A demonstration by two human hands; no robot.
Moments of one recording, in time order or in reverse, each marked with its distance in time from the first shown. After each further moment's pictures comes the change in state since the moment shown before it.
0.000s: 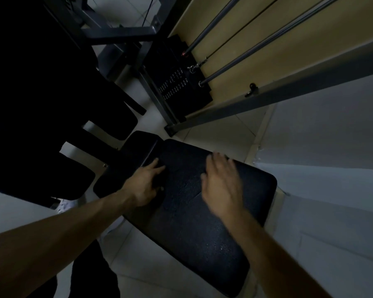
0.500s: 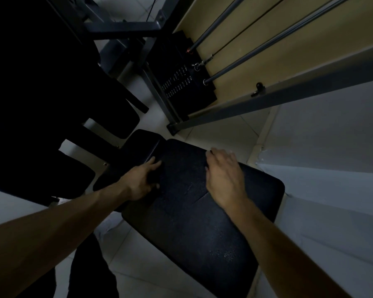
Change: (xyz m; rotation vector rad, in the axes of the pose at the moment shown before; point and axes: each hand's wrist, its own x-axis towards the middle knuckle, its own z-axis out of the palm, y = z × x) left_hand 0.012 -0.017 -0.012 -0.062 -0.069 -0.089; right_hand 0.034 0.009 0.006 -0.008 -0.015 -0.070
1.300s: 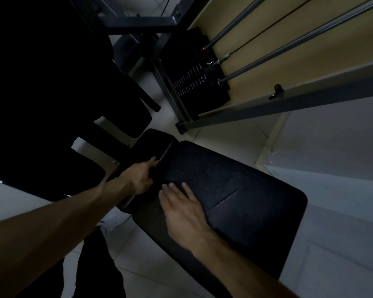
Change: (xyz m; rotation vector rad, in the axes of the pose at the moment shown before) left_hand 0.007 -0.034 -0.018 0.025 0.008 -0.064; right_hand -0.050 -0.116 0.038 0.080 -0.259 -0.440
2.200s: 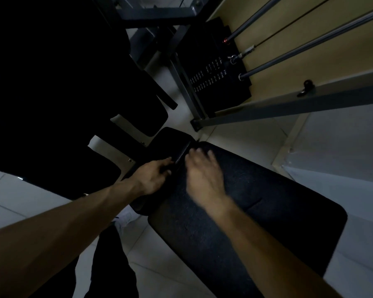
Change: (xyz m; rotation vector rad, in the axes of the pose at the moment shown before) left_hand 0.010 -0.025 0.001 -0.179 0.102 0.005; right_hand 0.094 0.045 -0.006 0.042 0.013 0.234
